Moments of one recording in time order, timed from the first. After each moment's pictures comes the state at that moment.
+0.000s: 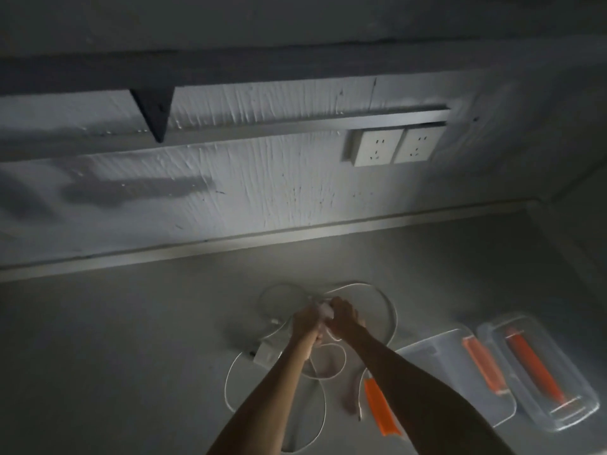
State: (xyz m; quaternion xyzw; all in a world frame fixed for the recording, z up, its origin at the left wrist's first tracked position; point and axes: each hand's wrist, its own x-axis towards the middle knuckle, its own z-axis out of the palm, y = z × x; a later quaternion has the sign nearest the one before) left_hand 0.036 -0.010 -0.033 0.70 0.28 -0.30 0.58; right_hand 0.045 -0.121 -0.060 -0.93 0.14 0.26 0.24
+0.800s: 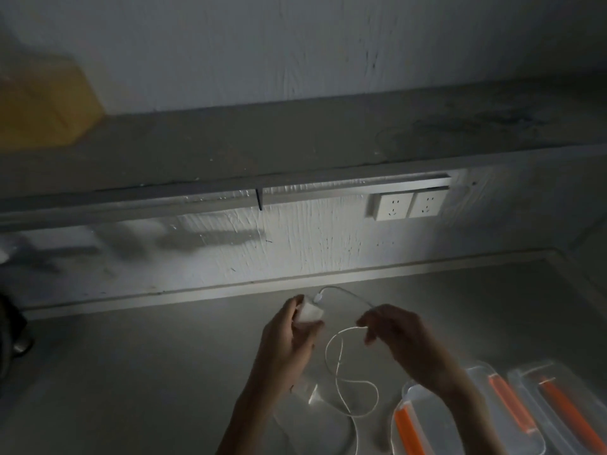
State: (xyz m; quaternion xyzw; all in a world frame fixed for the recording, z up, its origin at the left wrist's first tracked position) left_hand -0.056 0.102 0.234 0.83 -0.01 -0.03 0.56; right_hand -0.059 -0.119 0.238 -0.84 -0.11 0.00 0.53
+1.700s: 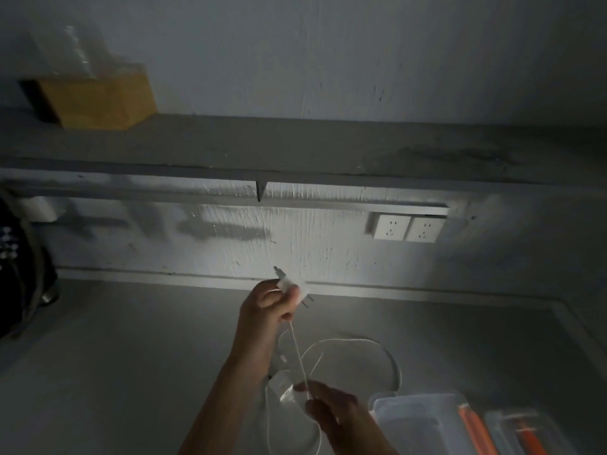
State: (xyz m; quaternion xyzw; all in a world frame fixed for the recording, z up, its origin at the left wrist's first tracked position) left_hand -0.077 0.062 0.265 0.62 0.14 0.05 0.77; right_hand -0.138 -0.114 0.175 -0.86 -0.24 0.11 0.44
